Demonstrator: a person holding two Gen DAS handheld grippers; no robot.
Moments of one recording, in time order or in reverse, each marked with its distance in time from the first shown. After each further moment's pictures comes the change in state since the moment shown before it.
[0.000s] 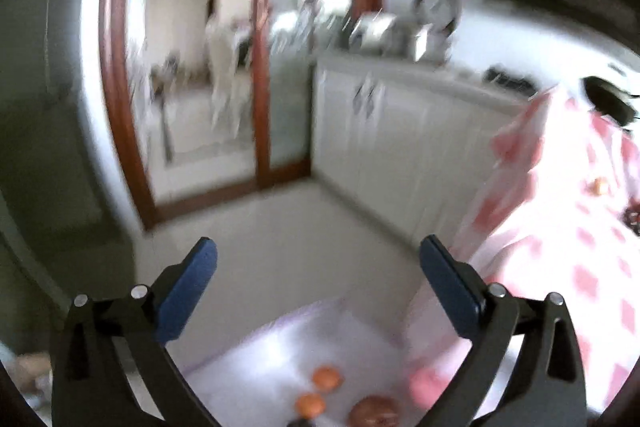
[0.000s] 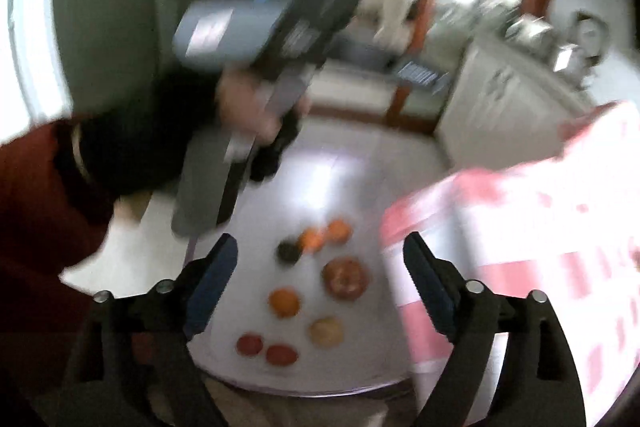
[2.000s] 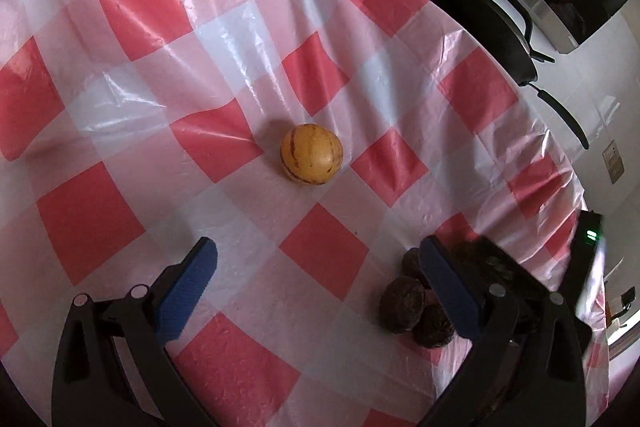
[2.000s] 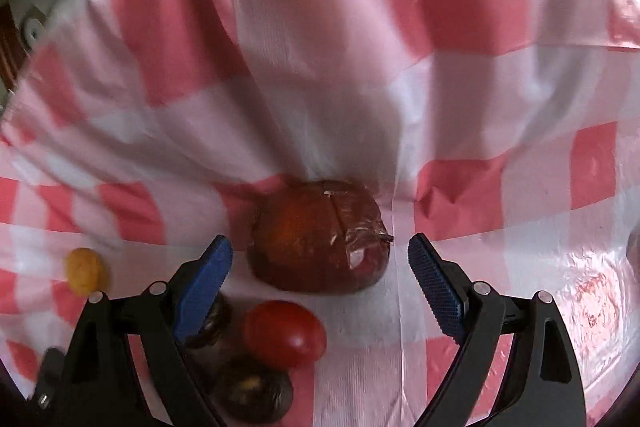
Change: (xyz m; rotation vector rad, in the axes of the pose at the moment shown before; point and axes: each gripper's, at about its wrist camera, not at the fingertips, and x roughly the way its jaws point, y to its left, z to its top) left arm 0.151 -0.524 0.004 -0.218 0.434 -0.583; right arm -0.079 -0.630 -0.234 1.240 0.225 -0.926
